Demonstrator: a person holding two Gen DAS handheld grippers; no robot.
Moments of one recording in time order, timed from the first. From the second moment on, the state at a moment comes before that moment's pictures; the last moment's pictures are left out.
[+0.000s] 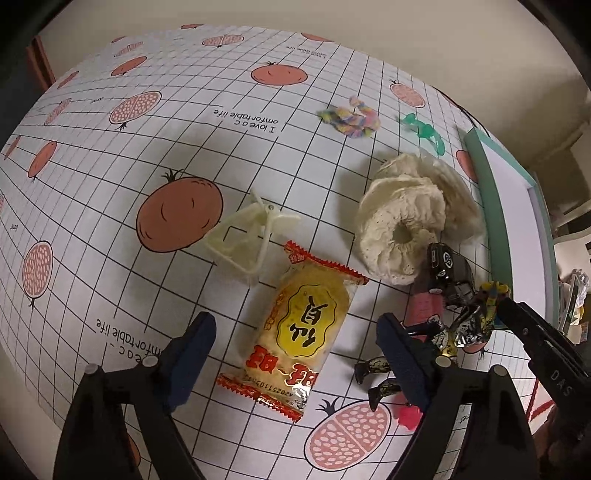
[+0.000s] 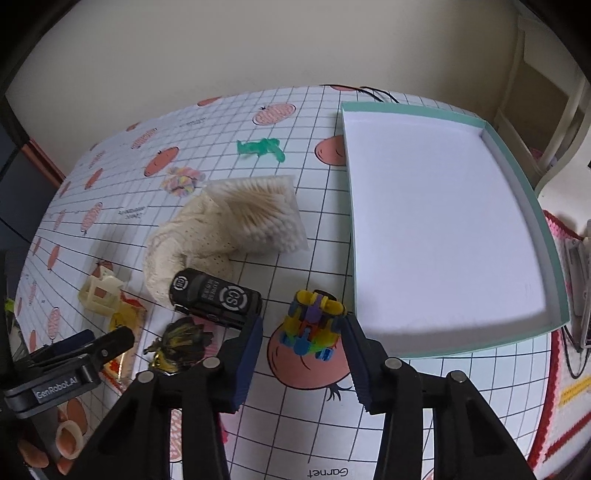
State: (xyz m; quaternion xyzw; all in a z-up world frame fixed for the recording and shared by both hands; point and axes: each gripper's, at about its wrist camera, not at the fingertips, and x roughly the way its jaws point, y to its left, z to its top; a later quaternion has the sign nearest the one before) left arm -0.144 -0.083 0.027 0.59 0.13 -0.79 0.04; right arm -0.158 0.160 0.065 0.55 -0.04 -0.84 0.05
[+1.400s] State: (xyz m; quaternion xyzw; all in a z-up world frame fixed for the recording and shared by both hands) left arm -0.139 -0.075 0.030 0.61 0.11 -0.78 0.05; right arm -0.167 0.153 0.043 0.55 -0.05 -0.83 0.04
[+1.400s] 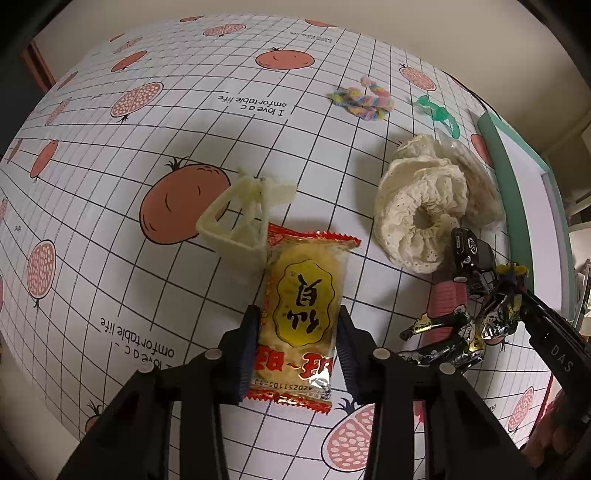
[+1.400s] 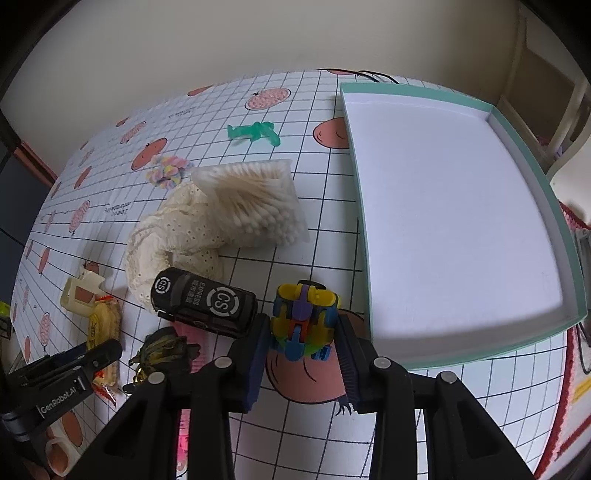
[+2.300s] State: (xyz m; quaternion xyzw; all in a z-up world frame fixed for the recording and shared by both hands) left arm -0.143 -0.060 0.092 0.52 0.15 -0.84 0.01; right arm -0.158 0.173 0.139 0.44 -0.08 -0.89 0.07
